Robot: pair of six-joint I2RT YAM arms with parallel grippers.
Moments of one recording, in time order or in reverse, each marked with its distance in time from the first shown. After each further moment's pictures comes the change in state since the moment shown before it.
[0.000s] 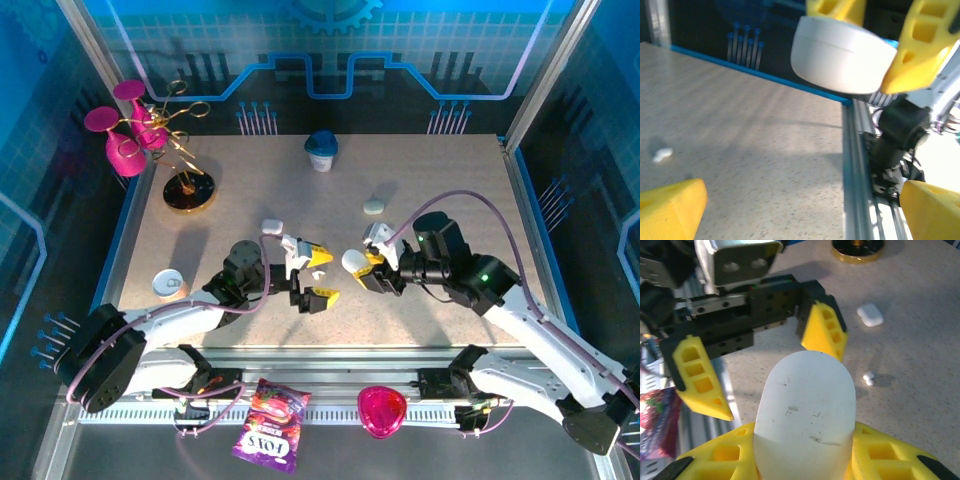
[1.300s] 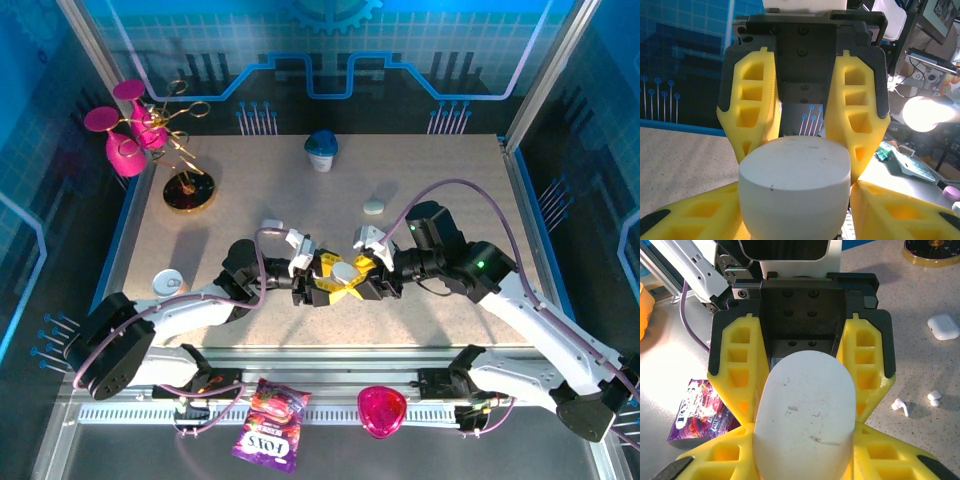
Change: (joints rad) left arm -0.063 0.079 0.080 0.304 0.181 -0.233; right arm 0.014 0.089 0.113 -0.109 -0.218 -0.041
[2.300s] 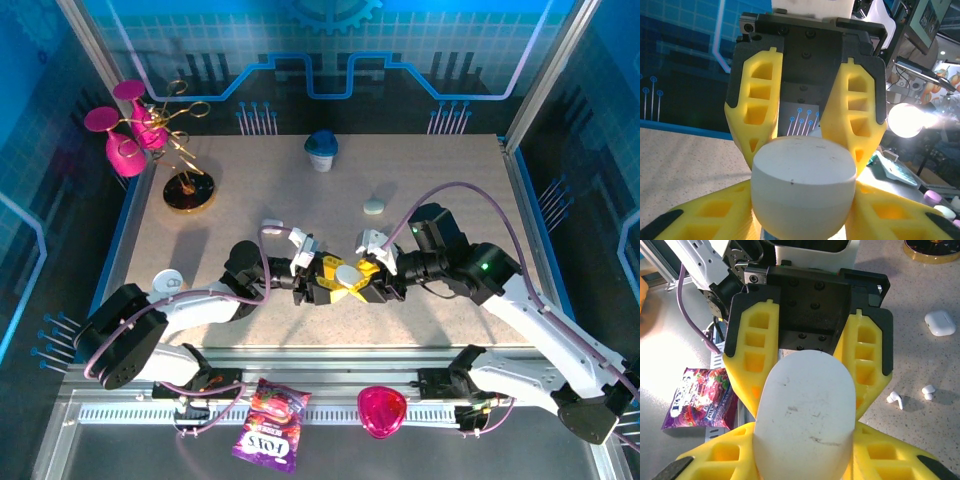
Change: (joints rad) left arm 0.000 0.068 0.000 0.130 0.037 -0.110; right arm 0.001 -0.018 0.005 -0.052 0.023 -0.052
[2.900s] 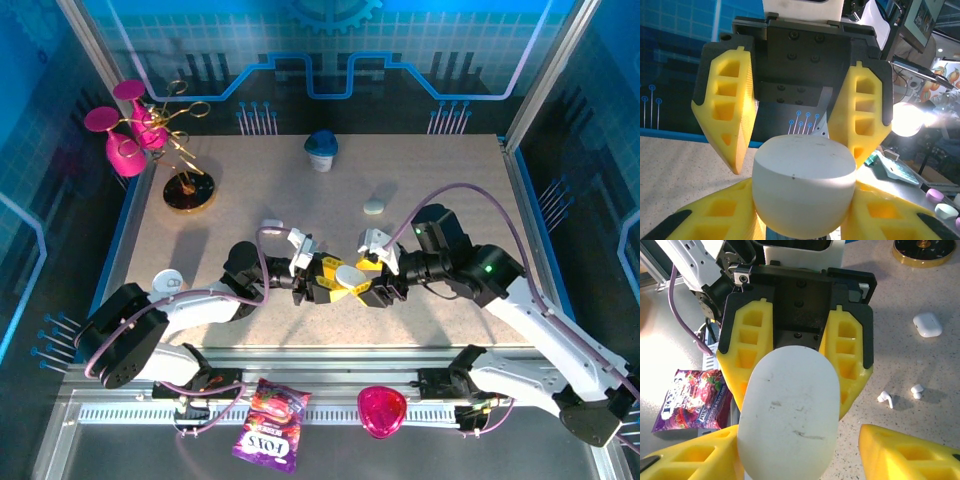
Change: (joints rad) left arm 0.000 0.005 0.000 0.038 0.004 0.019; right arm 0.000 -0.023 0.000 0.011 0.036 0.006
